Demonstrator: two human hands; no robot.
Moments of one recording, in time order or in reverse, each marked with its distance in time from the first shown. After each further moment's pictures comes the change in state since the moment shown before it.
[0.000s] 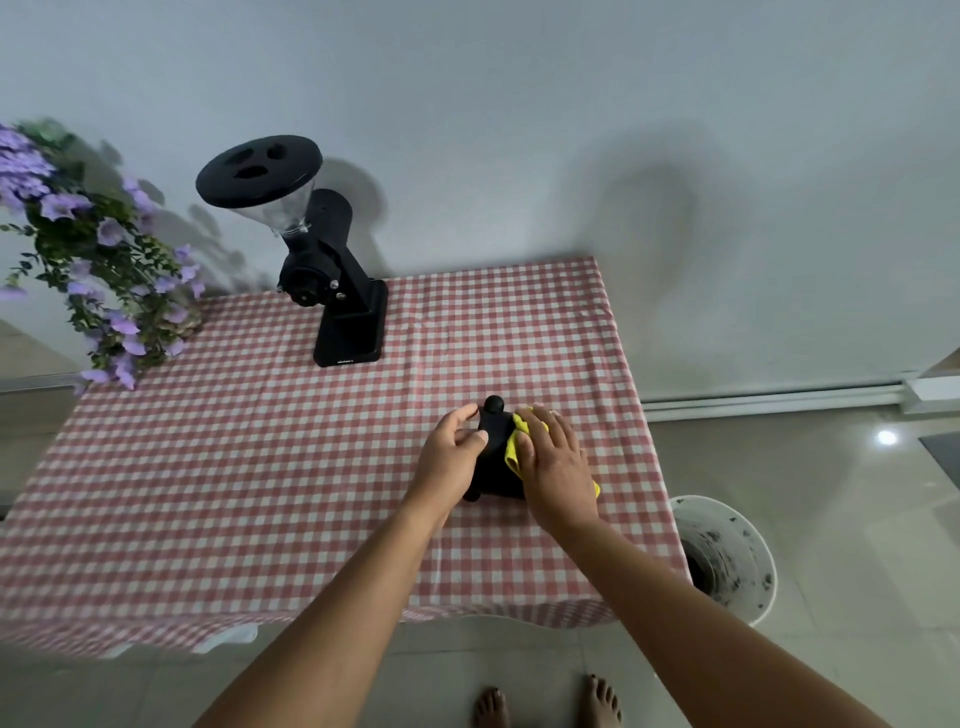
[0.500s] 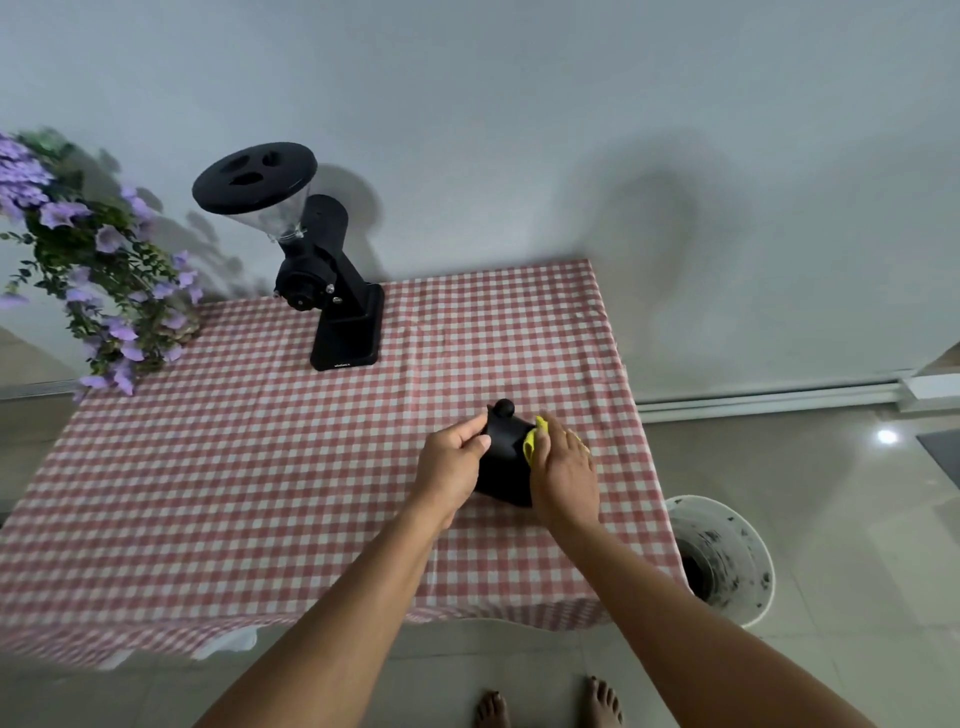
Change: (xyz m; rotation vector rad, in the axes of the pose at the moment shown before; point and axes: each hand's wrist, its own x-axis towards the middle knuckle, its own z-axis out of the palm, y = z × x) left_hand -0.004 0.003 0.010 -0.029 0.028 -0.077; right_hand -0.004 0.001 -0.003 0.029 0.075 0.199
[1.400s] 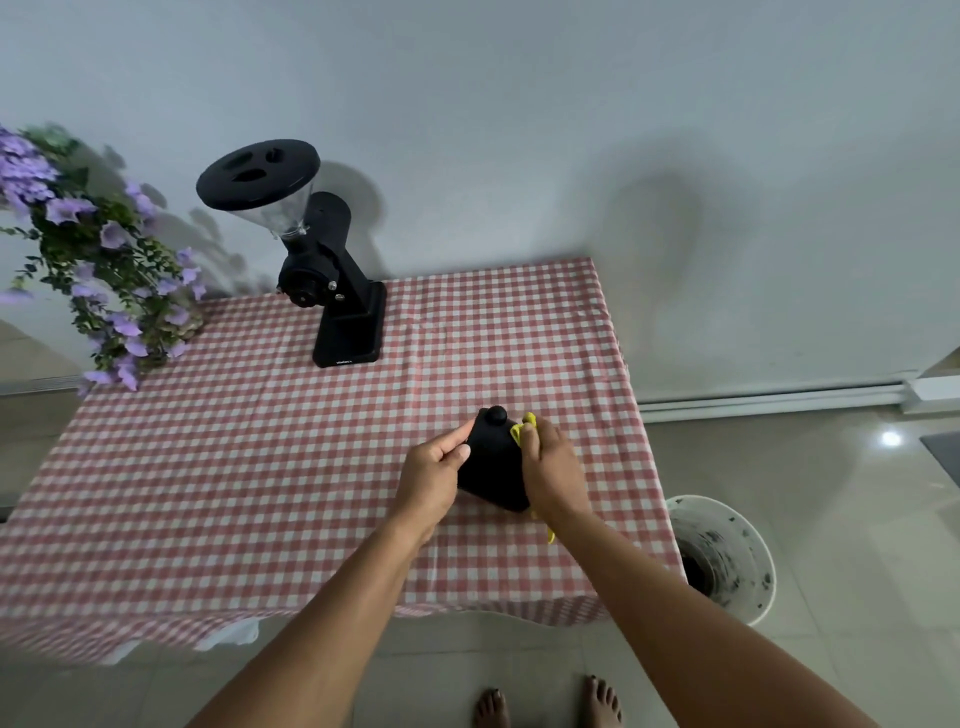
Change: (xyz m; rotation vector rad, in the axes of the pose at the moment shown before) left_hand -0.016 -0.010 -0.017 -0.041 -0.020 0.067; right_hand 0.007 -0.009 0.003 0.150 -0.097 0.052
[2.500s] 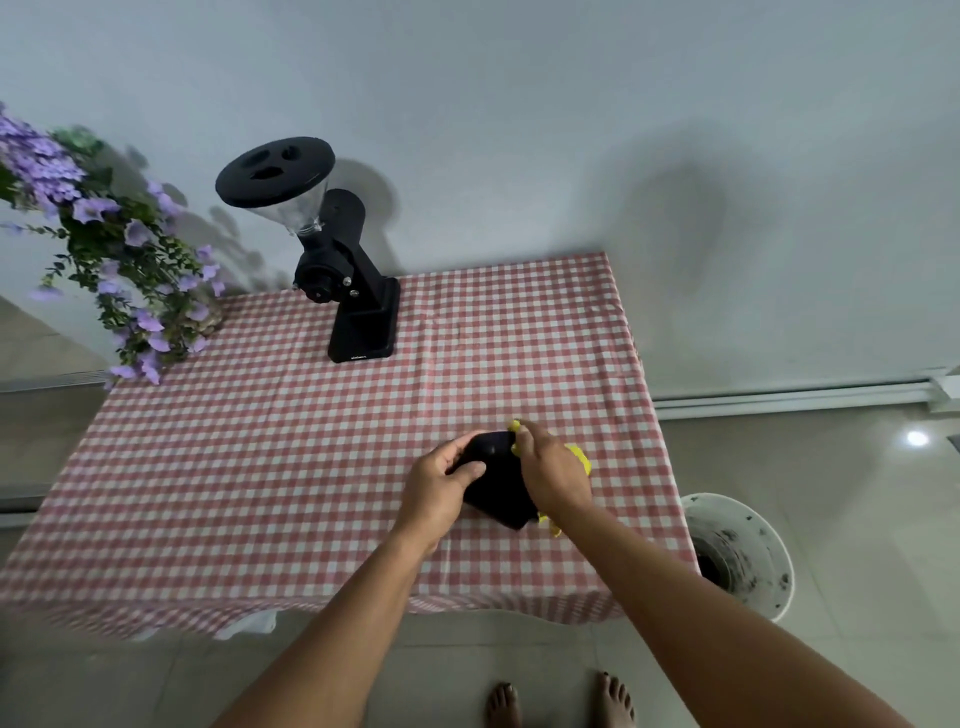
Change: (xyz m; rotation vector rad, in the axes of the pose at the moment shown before) left_hand -0.010 -0.017 -0.008 0.028 0.035 0.006; right_hand -0.003 -0.013 0.000 -0.095 -0.160 -0.060
